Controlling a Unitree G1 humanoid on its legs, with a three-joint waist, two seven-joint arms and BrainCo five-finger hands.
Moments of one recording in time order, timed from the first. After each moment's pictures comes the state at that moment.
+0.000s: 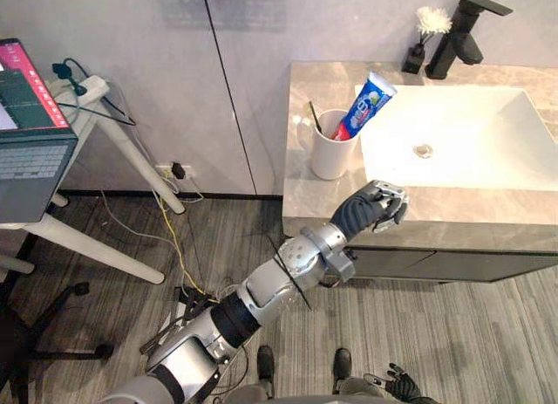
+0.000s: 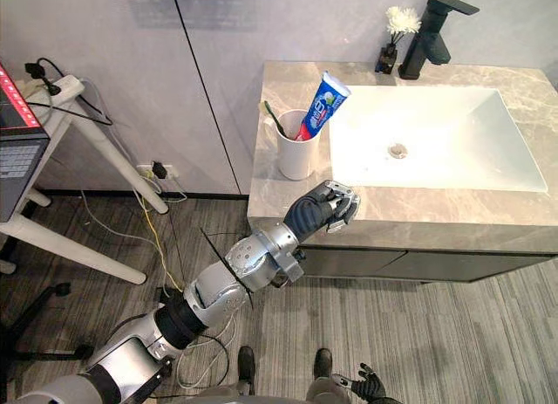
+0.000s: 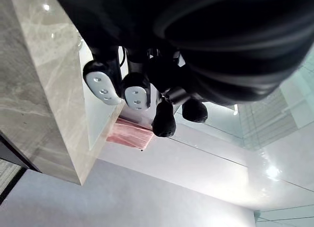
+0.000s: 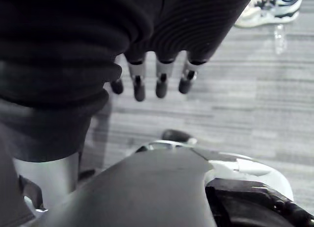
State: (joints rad) left arm -0.58 0.12 -0.75 0.02 -0.66 -0.03 0.00; right arm 0.16 -0.14 0.00 1.01 -0.04 -0.07 -0.02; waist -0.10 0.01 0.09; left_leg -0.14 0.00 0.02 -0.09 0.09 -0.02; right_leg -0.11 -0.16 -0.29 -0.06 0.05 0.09
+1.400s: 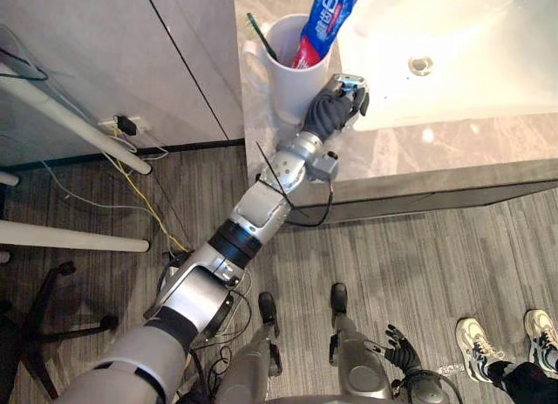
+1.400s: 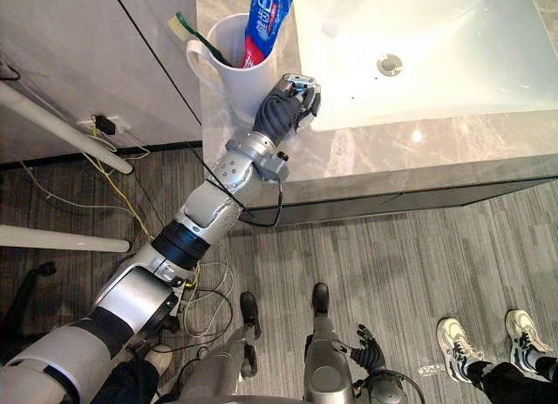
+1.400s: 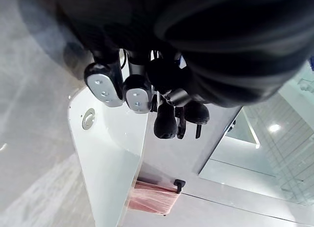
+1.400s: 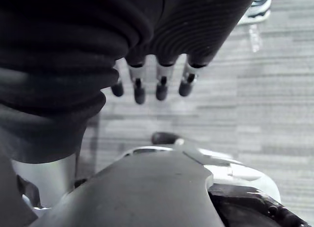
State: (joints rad) left arm -0.94 0.13 -0.48 0.34 -0.53 -0.08 0.11; right arm 0.23 -0.16 0.03 0.68 -0.03 -0.07 -0.04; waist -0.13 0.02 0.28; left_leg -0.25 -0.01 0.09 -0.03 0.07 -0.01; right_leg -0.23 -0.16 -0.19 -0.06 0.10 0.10
